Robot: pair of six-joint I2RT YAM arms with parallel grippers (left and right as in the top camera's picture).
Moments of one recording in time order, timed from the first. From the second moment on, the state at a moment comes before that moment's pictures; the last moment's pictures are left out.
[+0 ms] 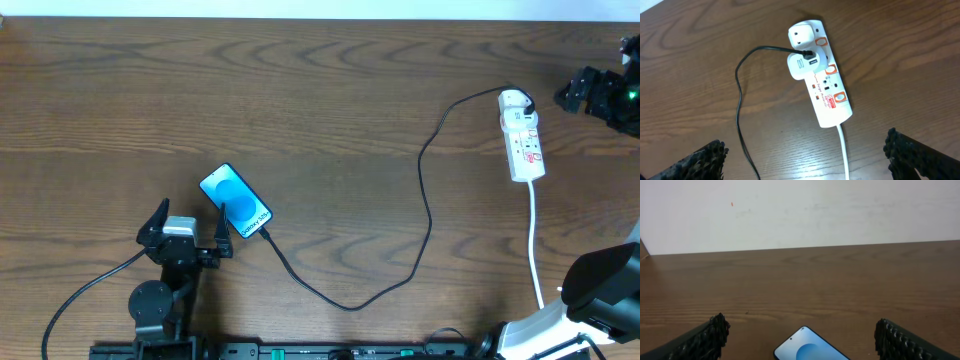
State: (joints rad) left arm 0.07 0.01 0.02 -0.09 0.16 0.04; right arm -0.45 1.82 1.92 -1.26 -0.30 -0.06
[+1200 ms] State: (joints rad) left arm 0.07 0.01 0.02 -0.09 0.16 0.04; right arm -0.39 1.80 1.86 -1.07 -0.31 -0.04
